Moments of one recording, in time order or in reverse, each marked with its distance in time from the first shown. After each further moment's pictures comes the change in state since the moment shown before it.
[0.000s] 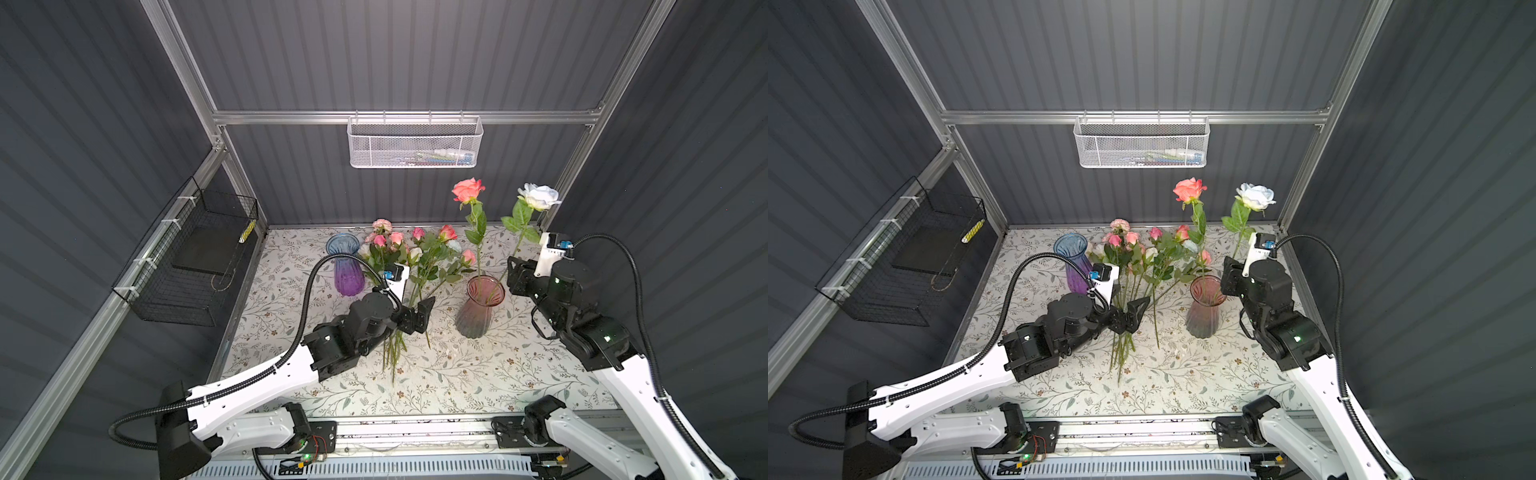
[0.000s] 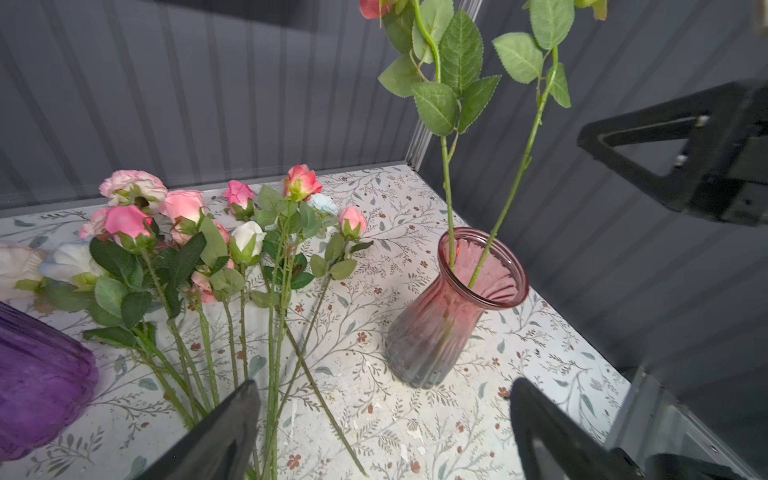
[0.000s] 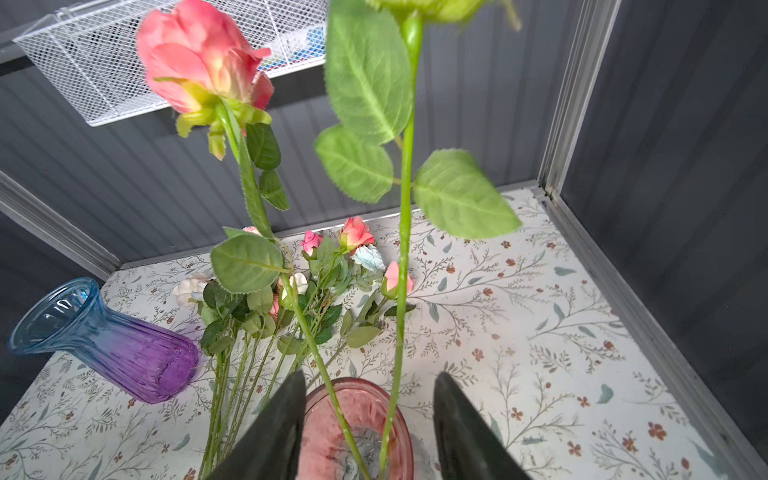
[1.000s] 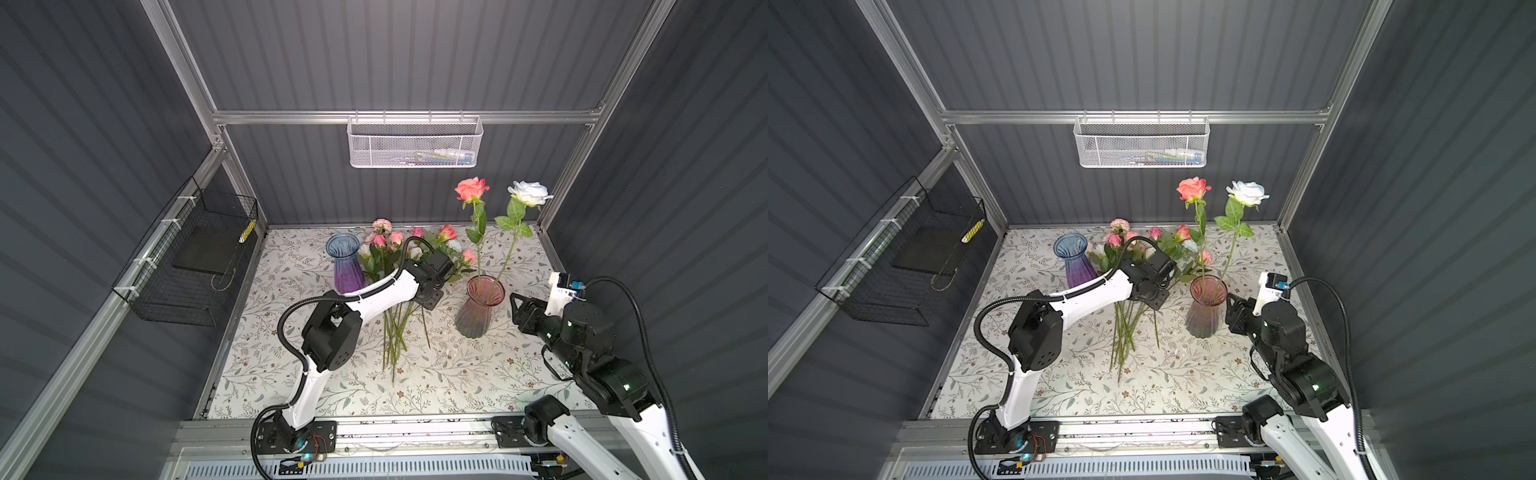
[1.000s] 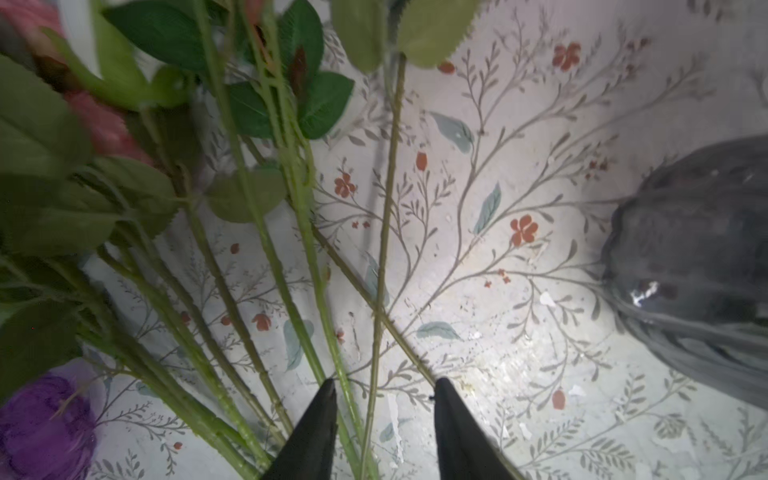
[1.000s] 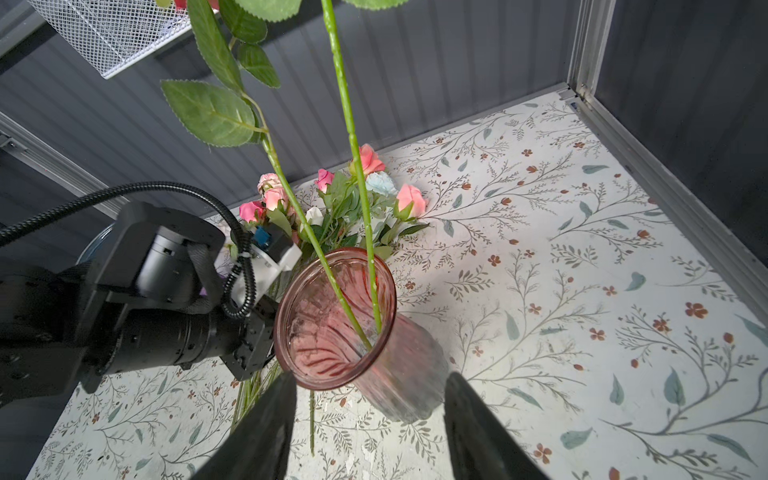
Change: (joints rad) left arm 0.193 1.028 0.880 -0.762 0.177 0.303; right arm 0.000 -0.282 -0.216 -0.156 -0.097 0.159
